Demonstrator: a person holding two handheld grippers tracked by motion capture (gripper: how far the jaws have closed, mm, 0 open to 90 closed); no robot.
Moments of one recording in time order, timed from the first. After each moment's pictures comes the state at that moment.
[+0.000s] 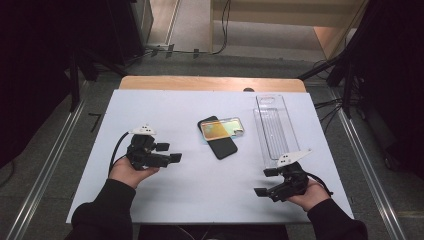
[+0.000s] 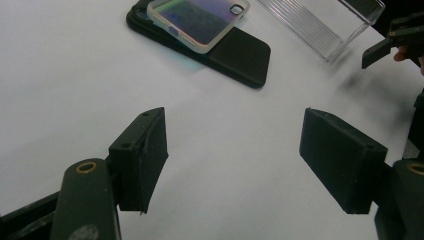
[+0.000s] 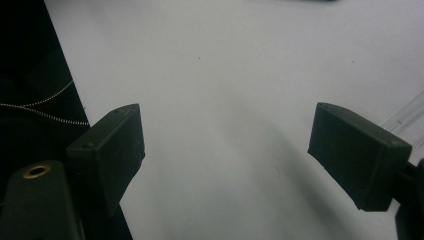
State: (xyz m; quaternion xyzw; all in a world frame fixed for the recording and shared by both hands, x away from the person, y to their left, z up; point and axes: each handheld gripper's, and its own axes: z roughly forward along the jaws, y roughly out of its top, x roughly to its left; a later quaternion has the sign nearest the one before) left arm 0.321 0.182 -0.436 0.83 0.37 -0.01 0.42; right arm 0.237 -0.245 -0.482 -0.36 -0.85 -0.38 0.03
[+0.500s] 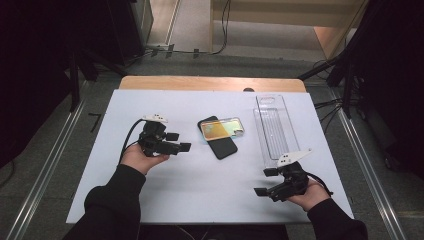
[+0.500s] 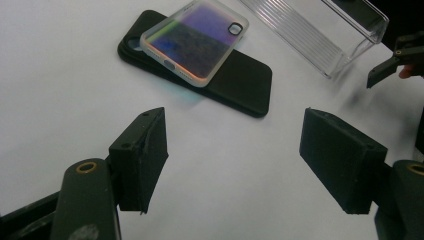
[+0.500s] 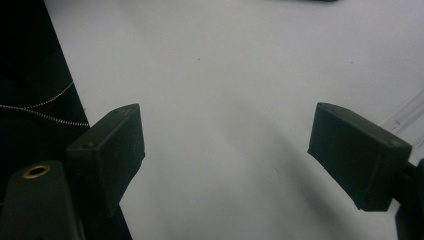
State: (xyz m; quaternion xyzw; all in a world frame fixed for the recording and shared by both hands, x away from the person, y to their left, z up) left arm 0.356 0.153 -0.430 0.84 0.36 -0.02 0.41; right arm 0.238 -0.245 -0.481 -0.36 -0.85 -0.38 0.03
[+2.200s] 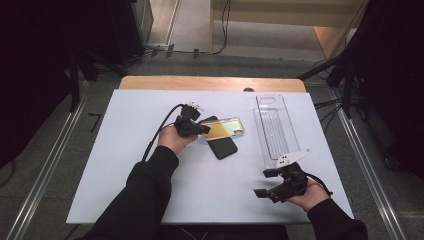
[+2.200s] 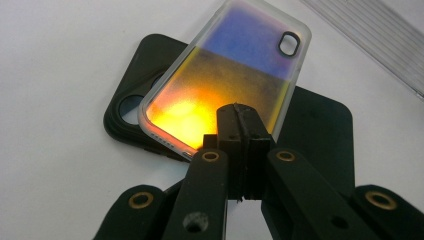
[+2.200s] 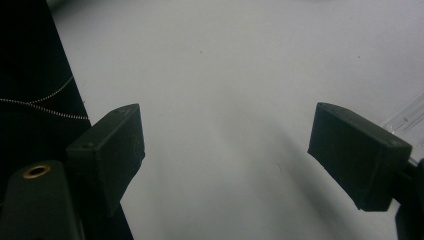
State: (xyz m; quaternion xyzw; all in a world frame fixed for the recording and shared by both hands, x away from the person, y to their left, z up) left arm 0.428 0.069 -0.471 0.87 0.34 0.01 0.35; right arm 0.237 -0.243 -0.483 -0.36 -0.86 -0.38 0.03
